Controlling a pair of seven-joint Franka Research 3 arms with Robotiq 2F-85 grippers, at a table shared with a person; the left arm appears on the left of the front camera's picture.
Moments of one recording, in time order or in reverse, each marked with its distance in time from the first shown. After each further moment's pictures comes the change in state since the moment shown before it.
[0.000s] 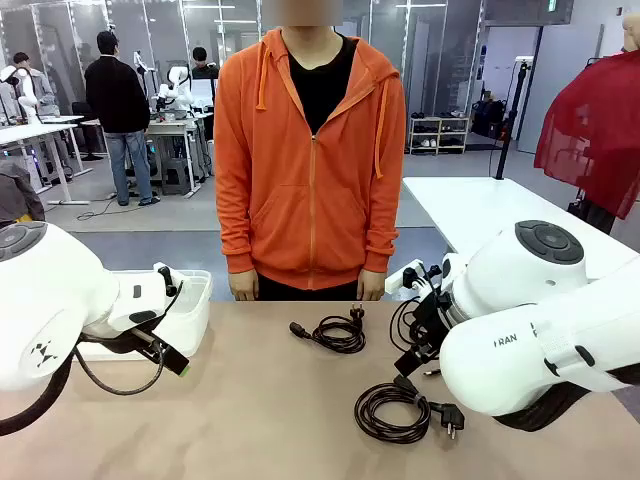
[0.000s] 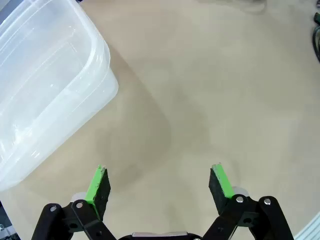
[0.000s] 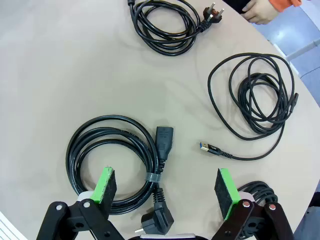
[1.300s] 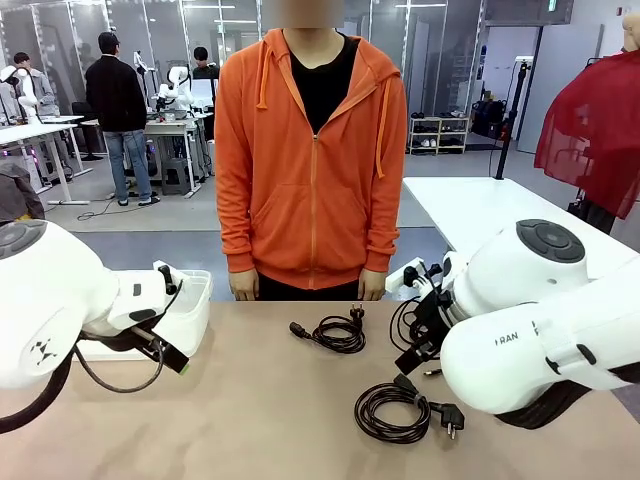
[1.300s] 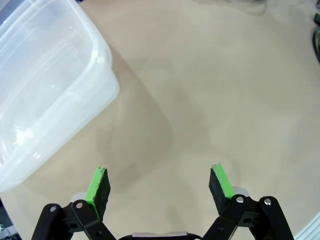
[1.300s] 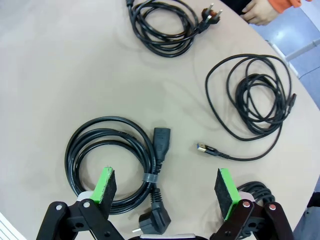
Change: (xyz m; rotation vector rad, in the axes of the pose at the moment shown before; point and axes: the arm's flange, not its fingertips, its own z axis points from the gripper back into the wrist) left arm 0.003 0.003 0.004 0.005 -0.006 0.004; right arm 0.002 -0.004 0.004 -0.005 -0.009 -0.004
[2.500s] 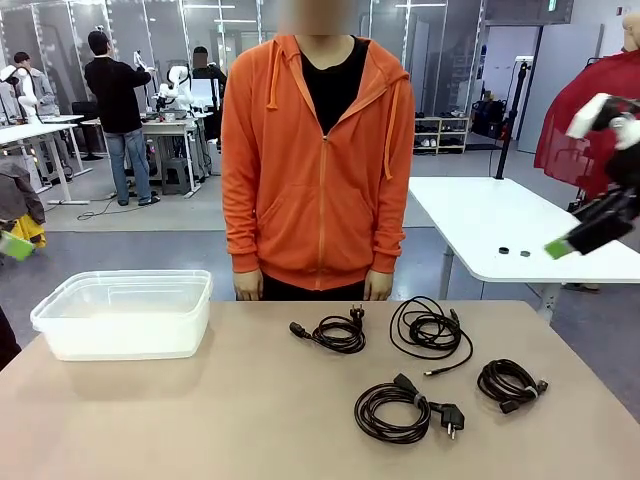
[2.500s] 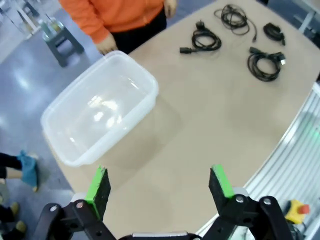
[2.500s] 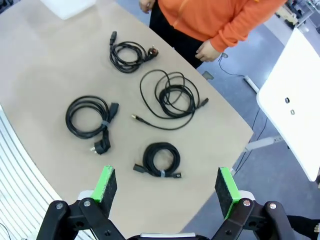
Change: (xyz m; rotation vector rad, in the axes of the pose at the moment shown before) left arm -0.044 0.102 0.289 -0.087 -0.256 -0.101; right arm -0.038 -0.142 0.265 0.011 -0.189 0.117
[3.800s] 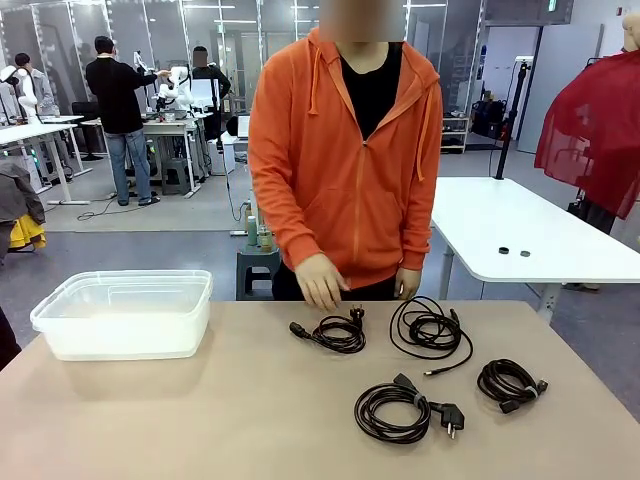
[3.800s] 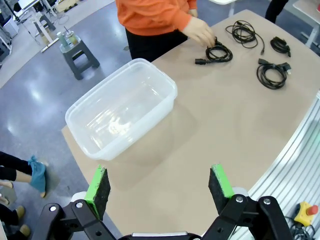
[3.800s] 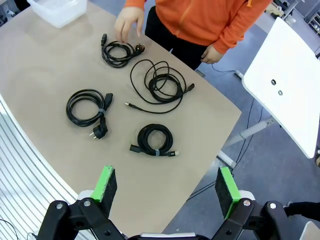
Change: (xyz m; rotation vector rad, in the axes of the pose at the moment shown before) left arm -0.040 0.021 0.044 0.057 -0.096 0.017; right arm -0.048 -0.013 0.068 -0.035 -0.044 -0.085
